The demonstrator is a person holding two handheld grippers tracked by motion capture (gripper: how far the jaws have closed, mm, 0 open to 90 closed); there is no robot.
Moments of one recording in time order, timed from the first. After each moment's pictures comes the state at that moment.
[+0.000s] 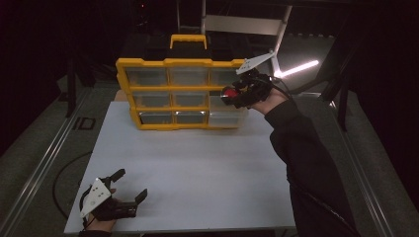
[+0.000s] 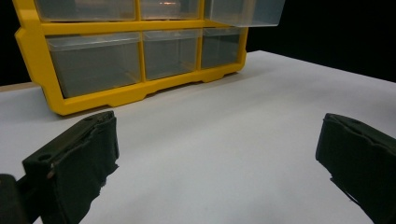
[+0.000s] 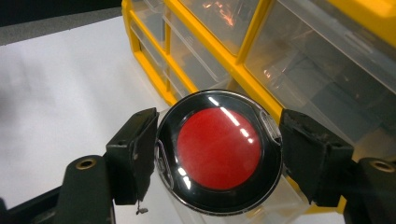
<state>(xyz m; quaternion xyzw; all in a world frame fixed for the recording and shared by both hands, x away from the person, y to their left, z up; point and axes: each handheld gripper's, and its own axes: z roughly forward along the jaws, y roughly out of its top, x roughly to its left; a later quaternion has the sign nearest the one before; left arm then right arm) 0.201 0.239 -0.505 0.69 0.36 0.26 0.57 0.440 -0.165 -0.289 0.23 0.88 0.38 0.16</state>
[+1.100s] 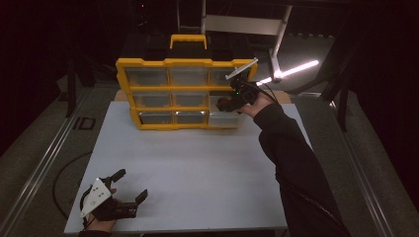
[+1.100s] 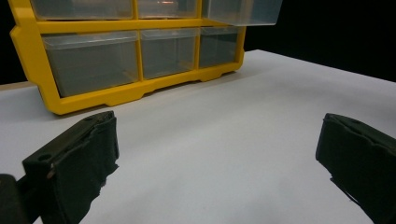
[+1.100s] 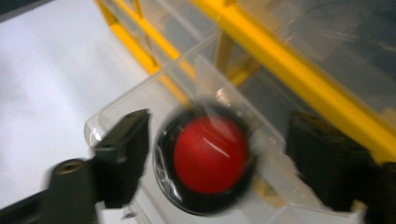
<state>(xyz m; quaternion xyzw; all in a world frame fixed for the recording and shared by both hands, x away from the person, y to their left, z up) 0.201 0.239 -0.505 0.69 0.35 0.26 0.57 0.467 -0.150 -0.329 0.30 0.89 0.33 0.12</state>
